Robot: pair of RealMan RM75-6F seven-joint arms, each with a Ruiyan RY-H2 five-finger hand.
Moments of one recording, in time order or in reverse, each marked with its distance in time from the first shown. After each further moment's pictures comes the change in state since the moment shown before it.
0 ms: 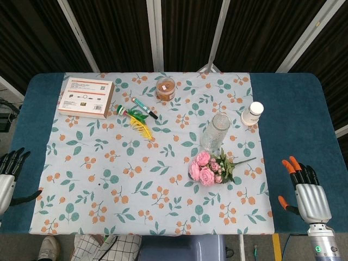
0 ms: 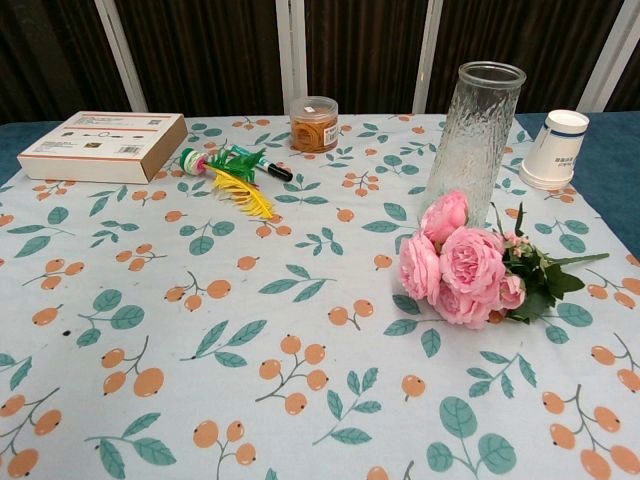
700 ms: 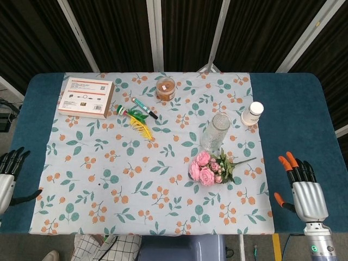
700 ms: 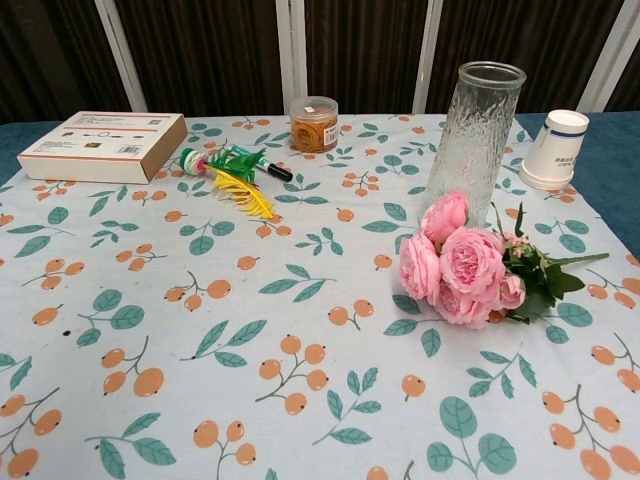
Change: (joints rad) left arm 0.000 -0.003 -0.002 0.004 0.004 0.007 -0.008; right arm 0.002 -0.037 0.020 -0.008 -0.047 0.061 -0.061
